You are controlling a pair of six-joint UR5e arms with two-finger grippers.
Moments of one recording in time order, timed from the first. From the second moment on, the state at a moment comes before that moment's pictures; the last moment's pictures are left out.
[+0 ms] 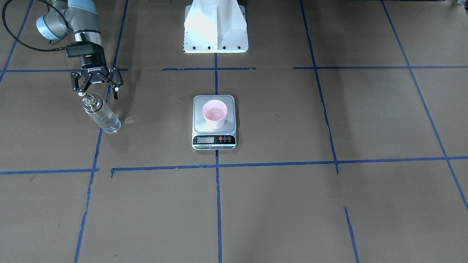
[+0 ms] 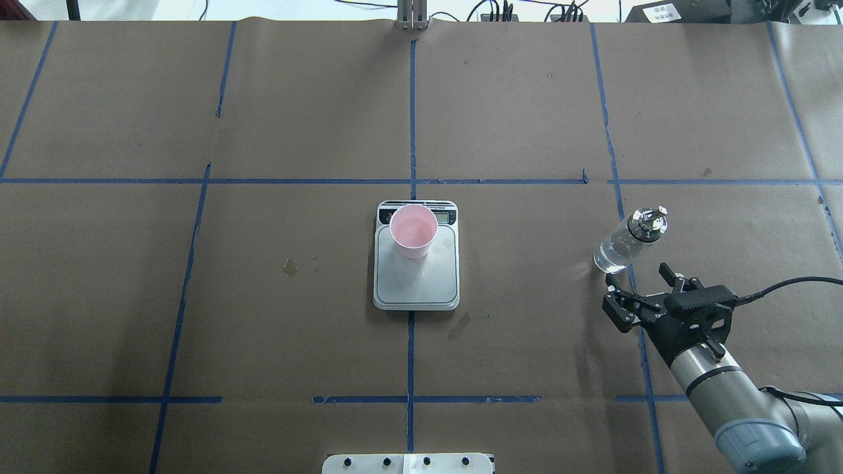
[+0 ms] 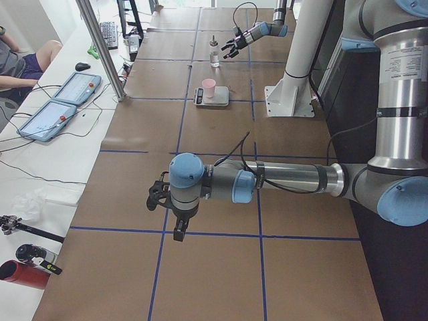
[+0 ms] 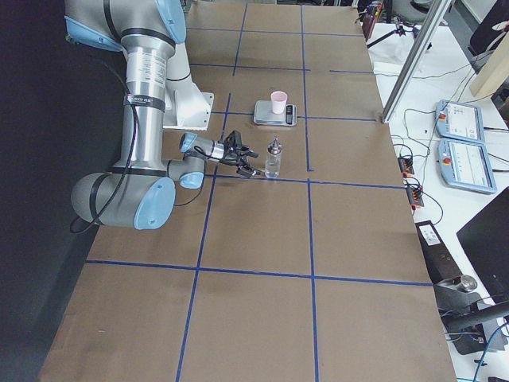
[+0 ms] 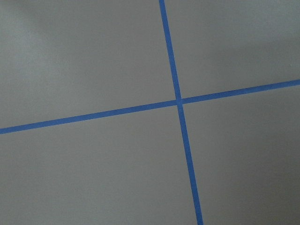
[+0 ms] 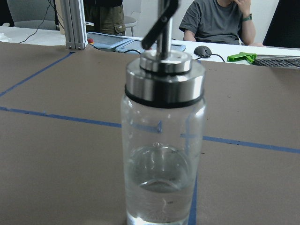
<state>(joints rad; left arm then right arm) -1.62 -1.50 -1.68 -1.65 -2.33 0.11 0.08 -1.78 1.80 -0.51 0.61 1.16</state>
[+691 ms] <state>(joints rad) -1.62 -1.50 -1.68 -1.66 -2.33 0.11 0.08 -1.95 1.79 -0.33 0.67 1.13</state>
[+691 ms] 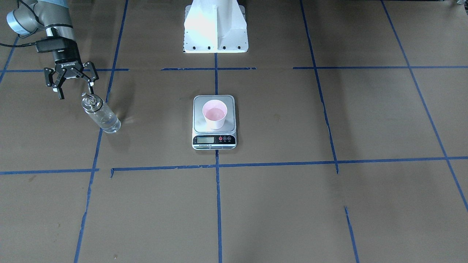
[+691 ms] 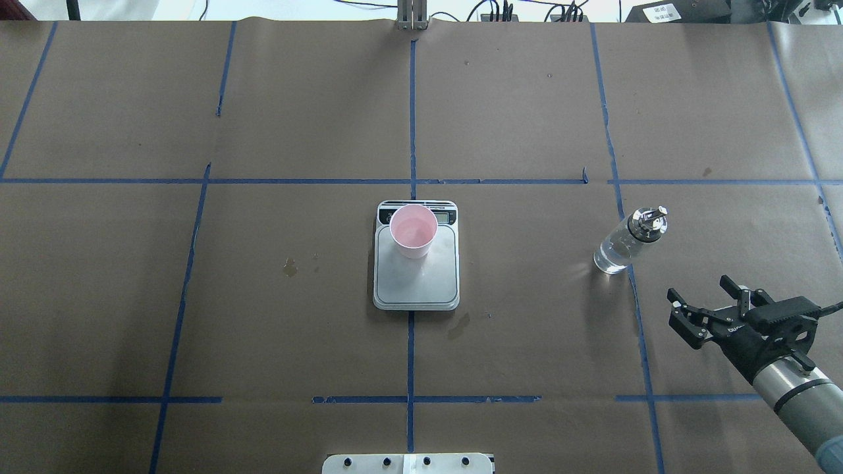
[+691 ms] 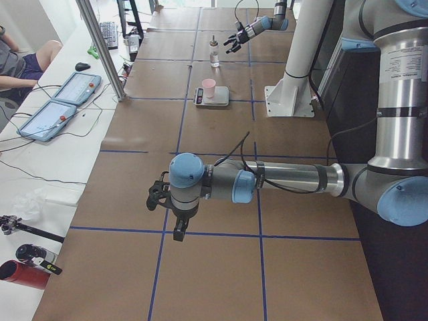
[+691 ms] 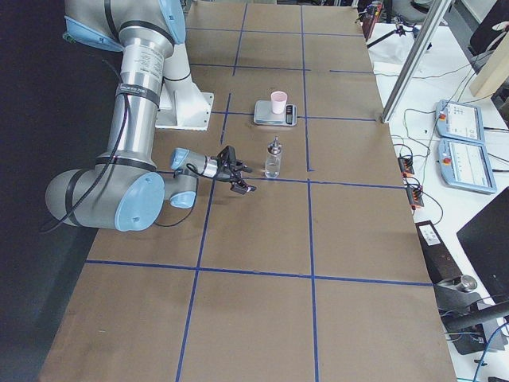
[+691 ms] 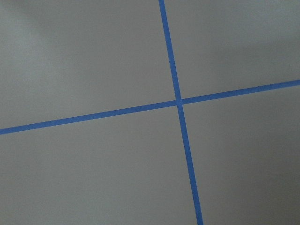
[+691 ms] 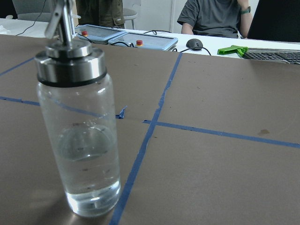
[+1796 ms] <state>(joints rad) -1.62 -1.51 -1.68 -1.66 -2.33 0.11 0.89 -1.88 1.80 -0.44 1.67 0.82</state>
